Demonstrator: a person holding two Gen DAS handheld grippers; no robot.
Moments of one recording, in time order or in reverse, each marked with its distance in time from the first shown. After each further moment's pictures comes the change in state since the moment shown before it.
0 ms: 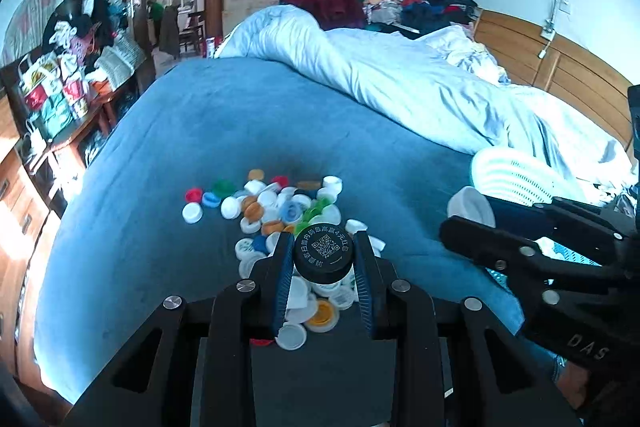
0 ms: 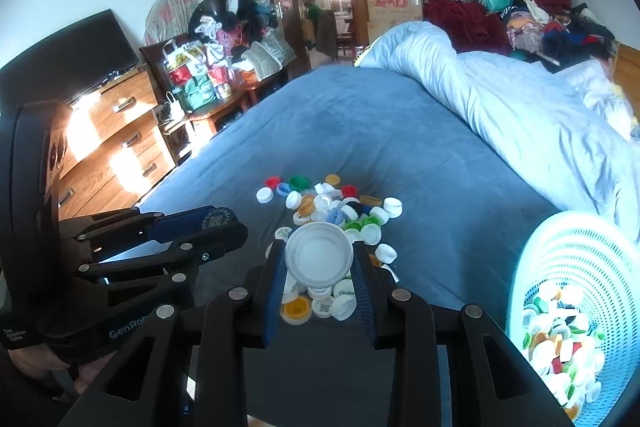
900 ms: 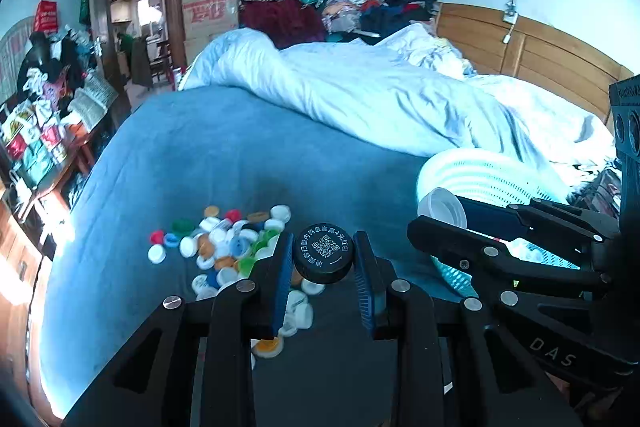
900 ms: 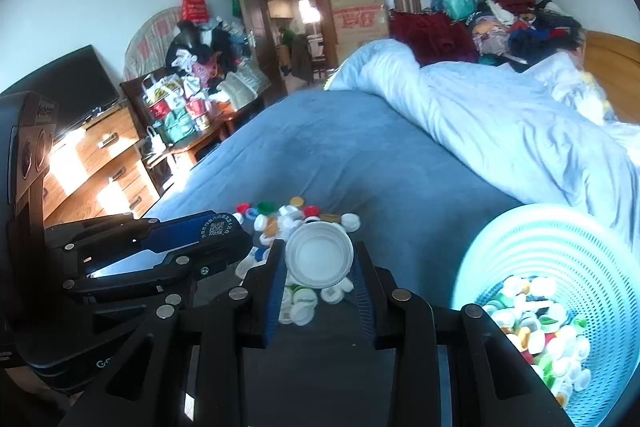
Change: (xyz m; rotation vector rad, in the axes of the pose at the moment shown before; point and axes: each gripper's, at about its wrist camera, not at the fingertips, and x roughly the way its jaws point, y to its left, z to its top) left arm -0.013 -0.079 0.019 0.127 -0.049 -0.054; right arm -0.045 -0.051 -0.007 0.089 -0.098 -0.058
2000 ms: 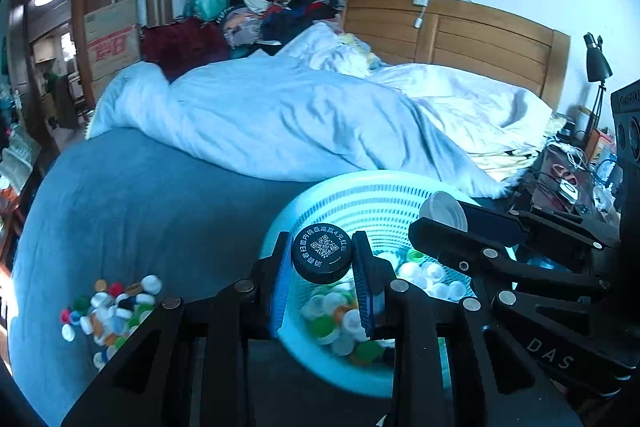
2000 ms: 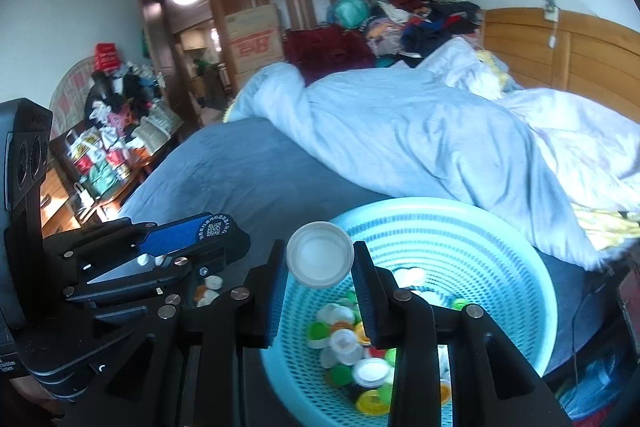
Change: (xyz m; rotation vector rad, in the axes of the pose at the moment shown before) left arm 0.037 -0.161 0.065 0.184 -0.009 -0.243; right arm -0.088 -0.153 -0.001 0.197 -0.056 -0.262
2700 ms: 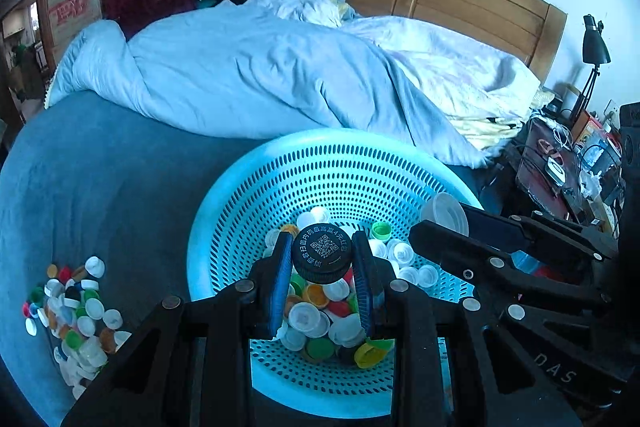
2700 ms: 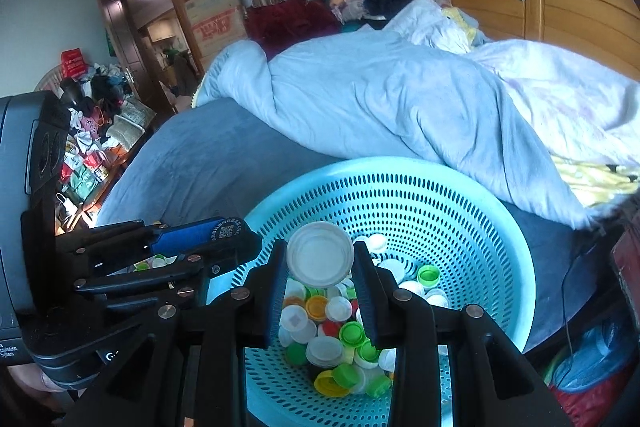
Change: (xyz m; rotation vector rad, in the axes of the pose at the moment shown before) left arm 0.061 -0.030 0.008 -0.018 0.189 -0.109; right arm 0.016 -0.052 -0.011 0.098 0.118 -0.035
